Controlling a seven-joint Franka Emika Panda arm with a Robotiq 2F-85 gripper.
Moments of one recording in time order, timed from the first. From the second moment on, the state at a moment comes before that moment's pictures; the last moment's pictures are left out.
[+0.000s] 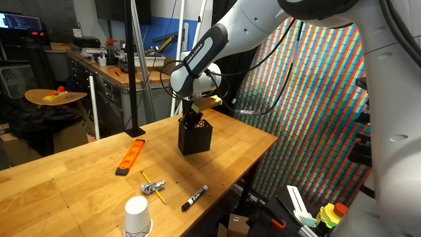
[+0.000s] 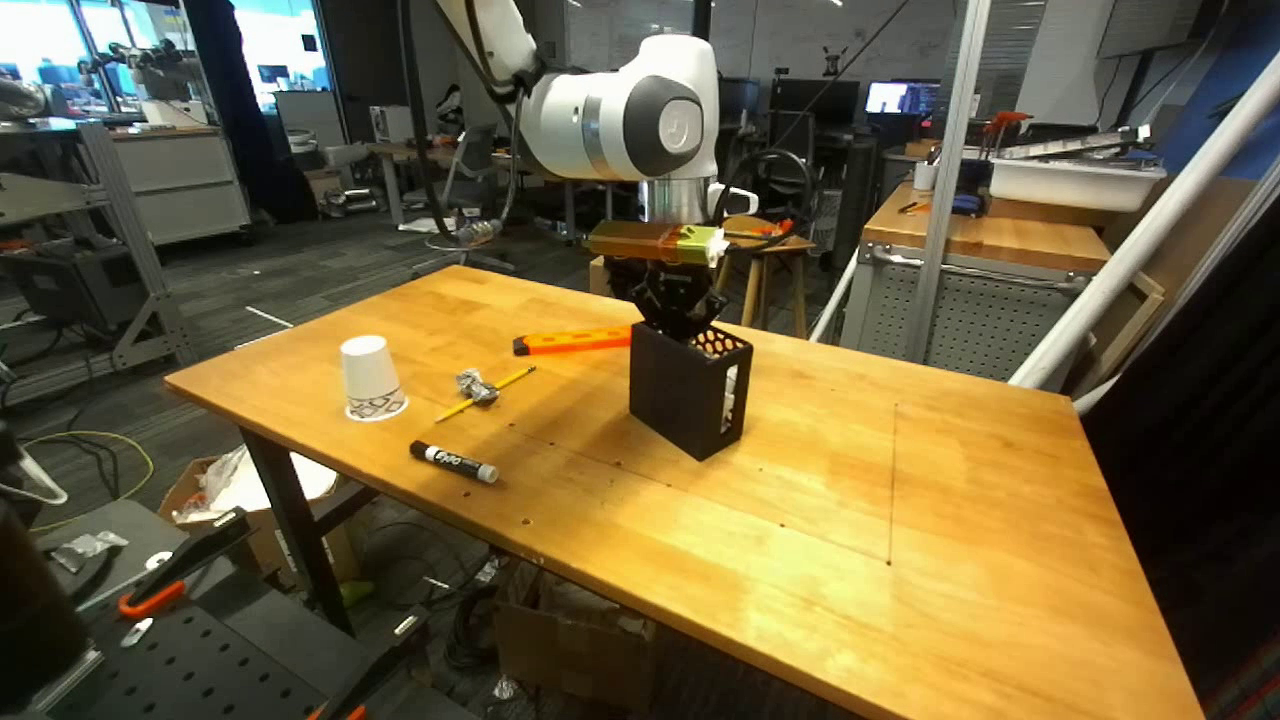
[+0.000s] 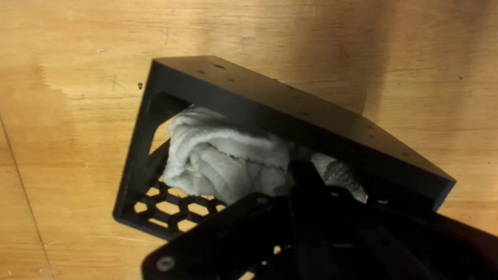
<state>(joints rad) -0.13 0.50 -0.07 -1.88 -0.11 2.39 -0.12</state>
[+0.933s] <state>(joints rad) -0.14 0.57 -0.08 -1.83 -0.06 2.33 -0.07</state>
